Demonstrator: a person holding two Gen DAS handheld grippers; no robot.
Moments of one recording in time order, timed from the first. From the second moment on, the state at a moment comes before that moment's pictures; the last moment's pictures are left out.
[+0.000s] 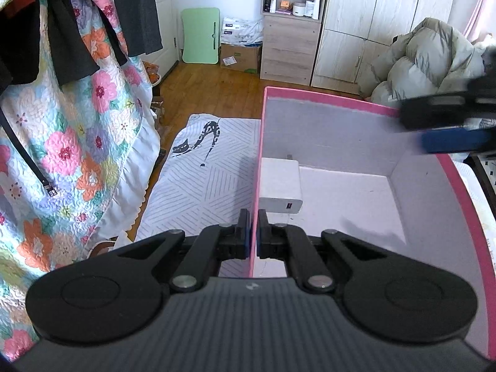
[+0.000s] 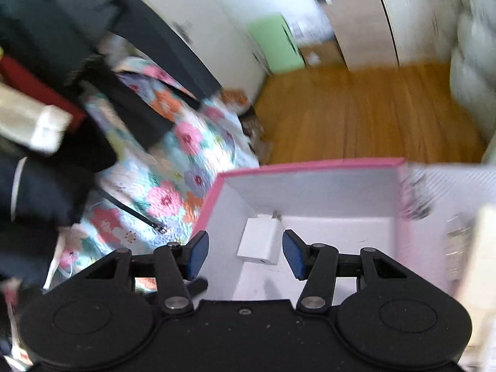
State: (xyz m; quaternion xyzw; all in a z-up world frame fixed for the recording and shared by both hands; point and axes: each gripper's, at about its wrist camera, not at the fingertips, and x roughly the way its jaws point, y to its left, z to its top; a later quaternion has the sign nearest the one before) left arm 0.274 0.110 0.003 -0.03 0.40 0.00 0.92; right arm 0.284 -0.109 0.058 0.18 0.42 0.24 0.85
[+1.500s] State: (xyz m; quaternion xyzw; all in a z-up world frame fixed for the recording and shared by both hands) left arm 0.275 0.107 0.005 -0.02 0.37 0.01 0.93; right arm 0.140 -0.198 -0.078 0.20 0.29 -0.06 0.94
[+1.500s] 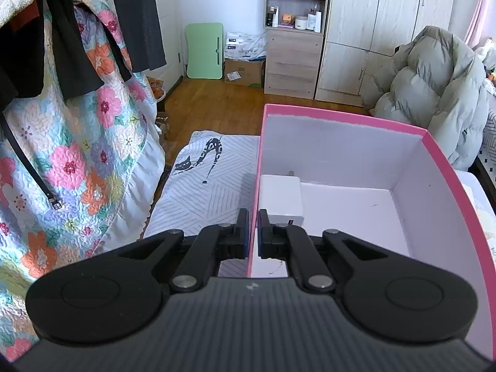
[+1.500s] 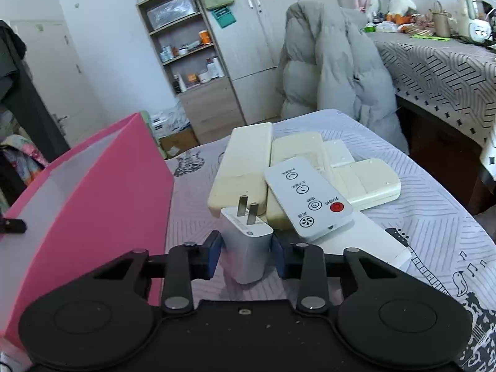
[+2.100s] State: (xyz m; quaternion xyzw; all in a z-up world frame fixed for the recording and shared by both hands) left arm 0.276 0.109 0.003 -0.03 0.37 0.01 0.93; right arm 0.109 -0.183 -0.015 0.15 0.22 0.03 0.96
